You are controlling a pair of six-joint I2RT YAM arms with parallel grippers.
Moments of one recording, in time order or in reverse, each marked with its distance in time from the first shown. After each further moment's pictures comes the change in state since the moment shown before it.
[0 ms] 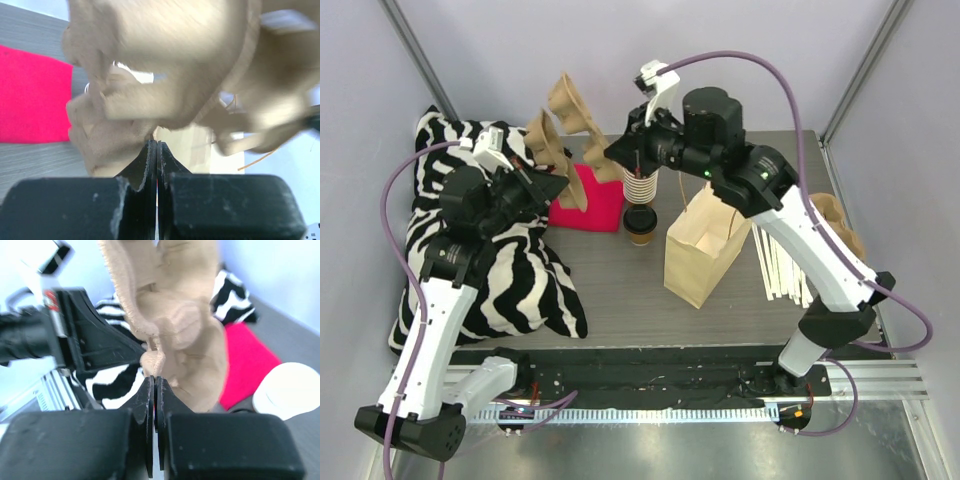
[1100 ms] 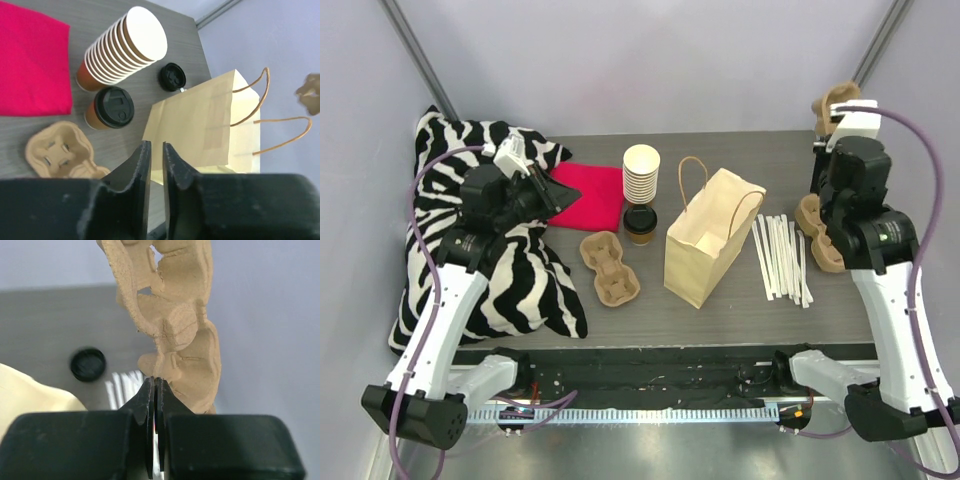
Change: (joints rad) left arm 0.003 0.056 -0.066 -0.014 0.068 0.003; right arm -0.627 -0.602 -0.573 -0.060 0.641 -0.244
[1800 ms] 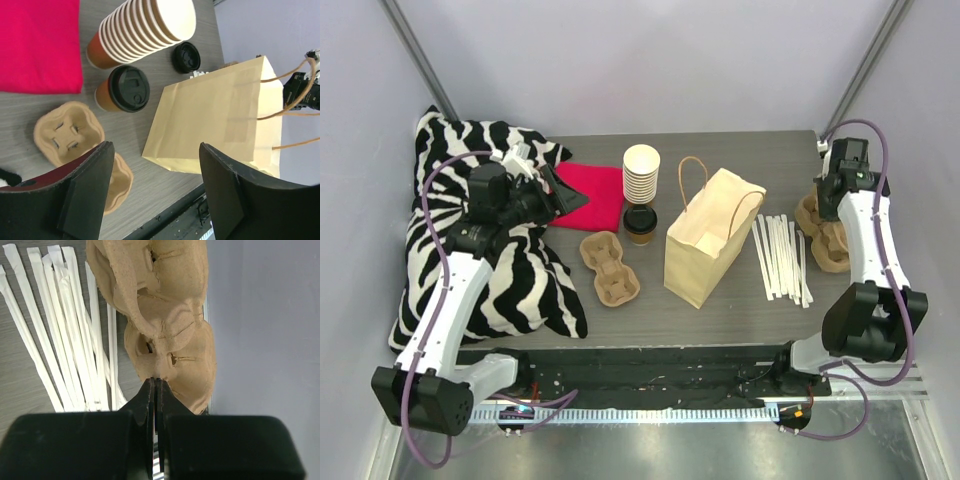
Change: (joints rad) left arm 0.055 0.071 -0.037 -0.025 0.096 0.027; right arm -0.436 0.381 -0.211 -0.163 -0.241 -0.188
